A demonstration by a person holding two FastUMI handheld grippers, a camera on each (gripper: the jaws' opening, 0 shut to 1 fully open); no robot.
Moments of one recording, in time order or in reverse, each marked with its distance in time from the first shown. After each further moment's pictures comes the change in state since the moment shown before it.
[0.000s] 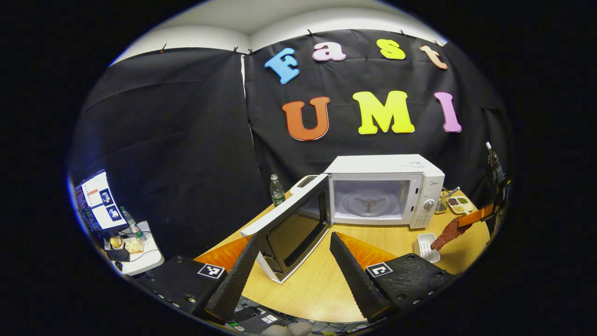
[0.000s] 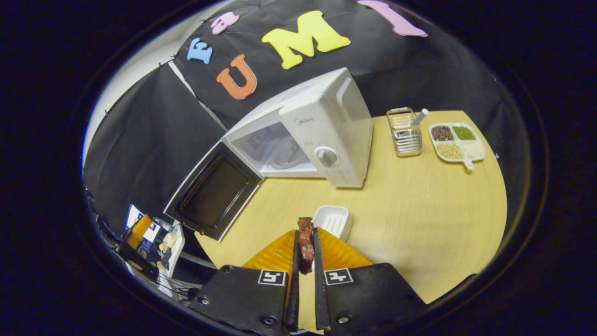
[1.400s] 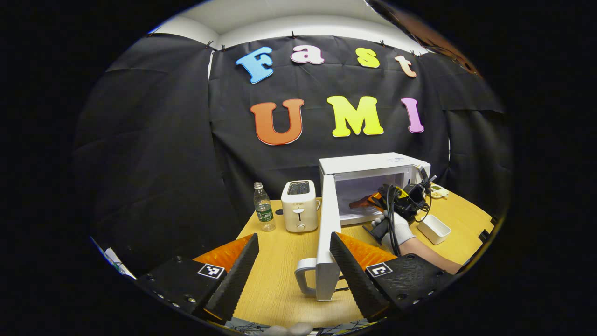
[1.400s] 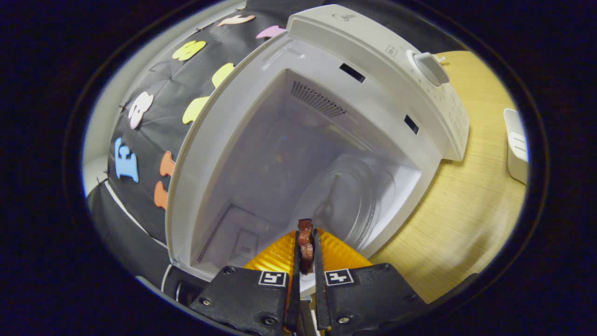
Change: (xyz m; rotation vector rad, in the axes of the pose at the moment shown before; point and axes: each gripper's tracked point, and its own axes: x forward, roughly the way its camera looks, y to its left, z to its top) left arm 0.103 0.114 -0.017 0.064 -0.075 -0.363; right arm 0.330 0.081 0.110 0.679 -0.756 -0.240
